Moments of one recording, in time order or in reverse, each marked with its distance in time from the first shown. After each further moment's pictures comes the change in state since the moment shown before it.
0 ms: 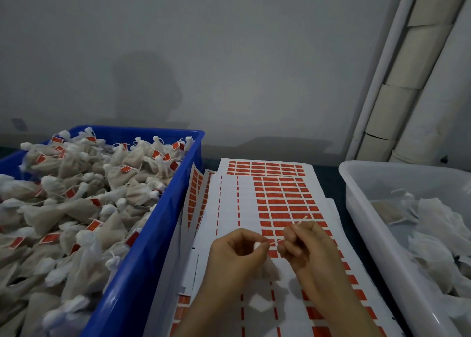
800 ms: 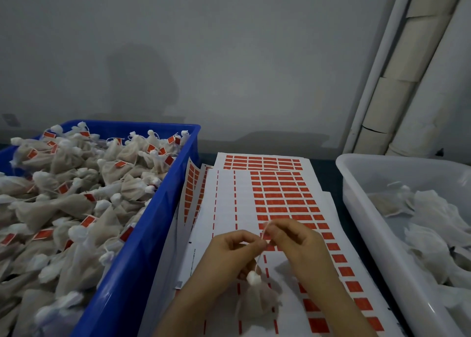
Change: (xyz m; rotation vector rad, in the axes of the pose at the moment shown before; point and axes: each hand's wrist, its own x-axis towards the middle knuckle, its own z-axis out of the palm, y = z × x) left_hand 0.003 0.002 -0.012 0.001 -0.233 -0.218; right_hand -0.018 -0.008 -0.081 -0.748 0.004 -0.343
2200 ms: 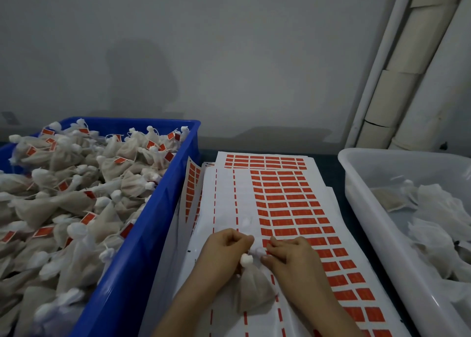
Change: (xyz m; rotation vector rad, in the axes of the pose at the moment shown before) left_hand 0.008 -0.013 -0.004 0.131 0.202 -0.037; right_hand -0.010 0.031 0.018 -0.651 -0.057 0.080
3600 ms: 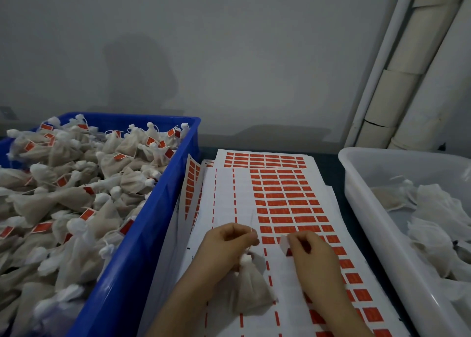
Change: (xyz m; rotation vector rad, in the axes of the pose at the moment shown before) left_hand -0.005 0.006 -0.005 -0.105 -0.094 -0.002; right_hand 0.001 0.011 -0.010 0.307 0.222 0.170
